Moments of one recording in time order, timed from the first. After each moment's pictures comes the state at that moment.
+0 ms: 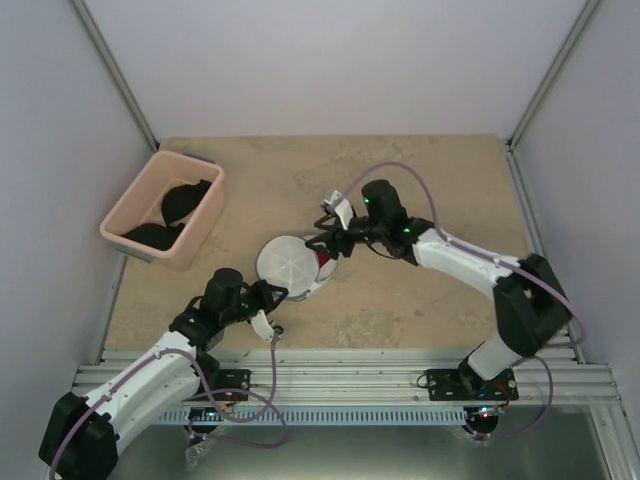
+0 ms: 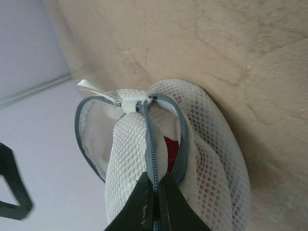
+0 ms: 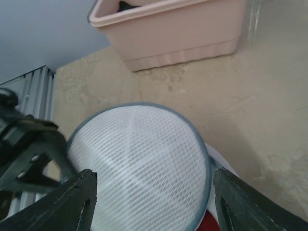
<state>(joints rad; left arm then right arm) -0.54 0.70 0.21 -0.08 0.32 2.06 0.68 1.55 1.02 0.02 -0.62 -0.08</state>
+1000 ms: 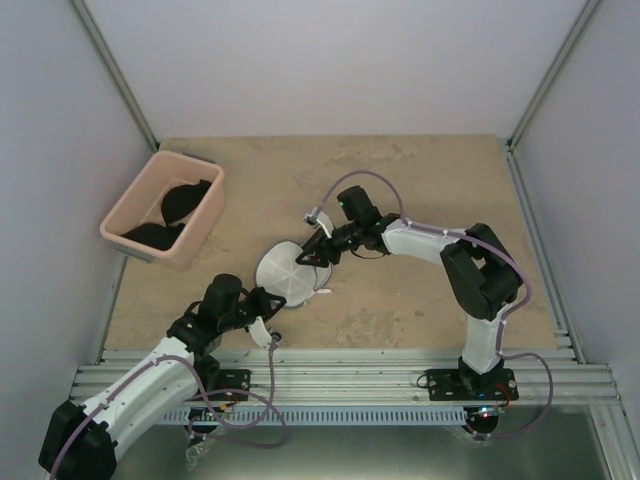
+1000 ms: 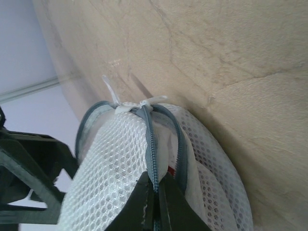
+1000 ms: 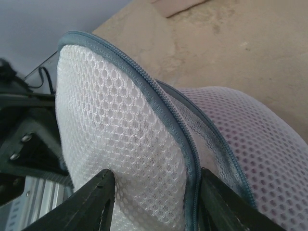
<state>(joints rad) -0.55 0.64 0.17 -0.16 0.33 2.02 0.70 1.92 1.22 -0.08 -0.85 -0.03</state>
